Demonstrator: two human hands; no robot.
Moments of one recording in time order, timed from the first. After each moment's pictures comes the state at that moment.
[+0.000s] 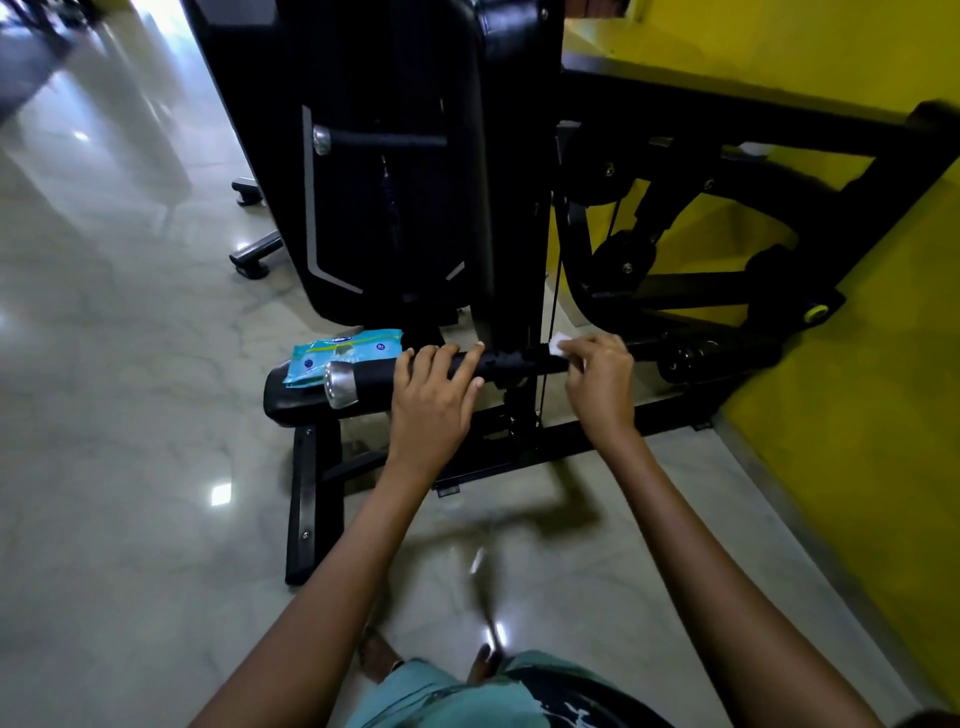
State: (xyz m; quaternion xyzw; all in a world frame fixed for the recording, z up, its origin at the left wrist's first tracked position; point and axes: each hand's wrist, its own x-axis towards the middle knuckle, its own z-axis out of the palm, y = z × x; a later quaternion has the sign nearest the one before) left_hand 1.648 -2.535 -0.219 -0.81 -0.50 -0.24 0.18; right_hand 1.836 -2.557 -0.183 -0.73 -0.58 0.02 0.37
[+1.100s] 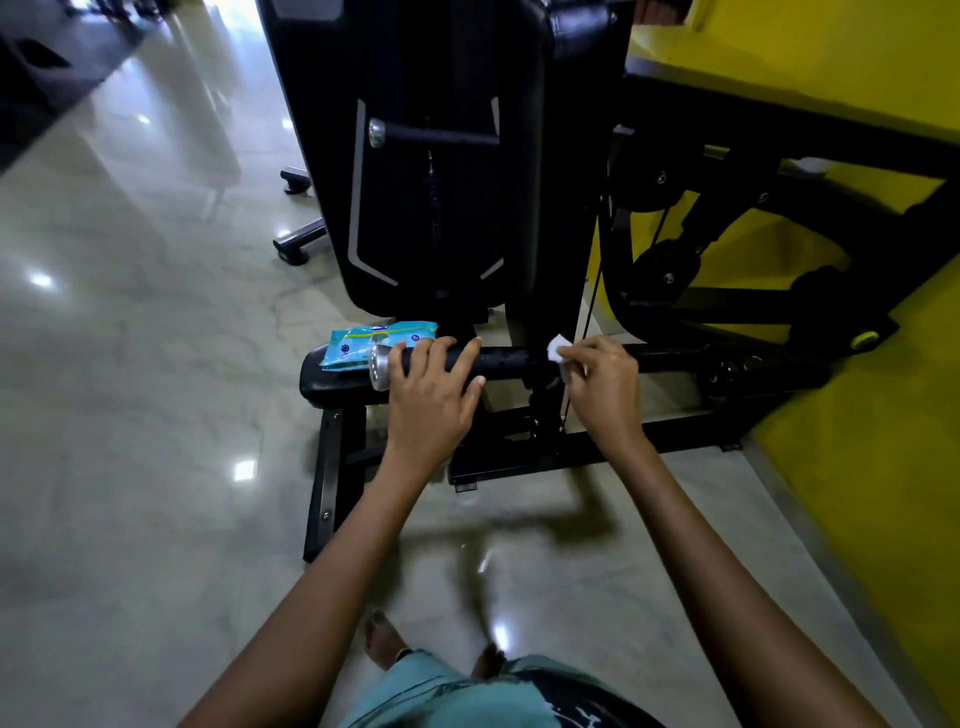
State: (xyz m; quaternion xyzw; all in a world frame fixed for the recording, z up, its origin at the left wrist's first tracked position) left_hand 1.614 -2.541 -0.212 -0.78 -0.56 -0.23 0.18; right_hand 1.808 -2.555 -0.186 -0.67 -0.64 0.03 0.37
